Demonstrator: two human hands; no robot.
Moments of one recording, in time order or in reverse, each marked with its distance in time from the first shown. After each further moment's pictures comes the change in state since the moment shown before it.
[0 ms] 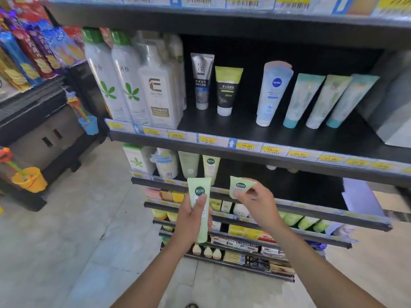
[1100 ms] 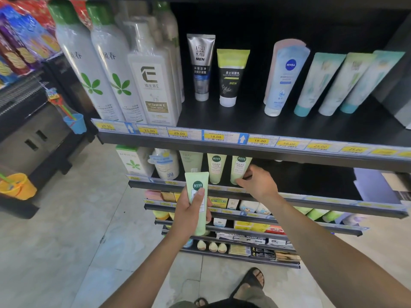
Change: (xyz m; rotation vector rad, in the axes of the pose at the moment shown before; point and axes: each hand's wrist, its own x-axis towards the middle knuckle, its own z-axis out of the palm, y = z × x) left_hand 0.052 -0.017 -0.036 0.040 -0.076 -0.035; right_hand 0.093 0.051 0.025 -0.592 0.014 0.230
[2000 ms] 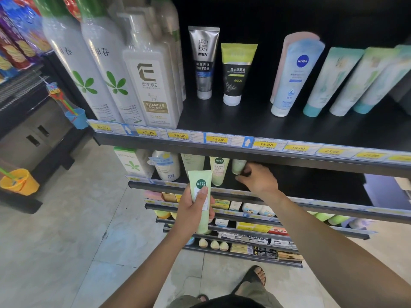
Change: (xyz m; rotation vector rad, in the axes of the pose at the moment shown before) left_hand 0.018 0.003 0.003 -0.012 -0.010 -0.061; right_hand 0.039 0.001 0.012 -0.175 -0.032 -0.006
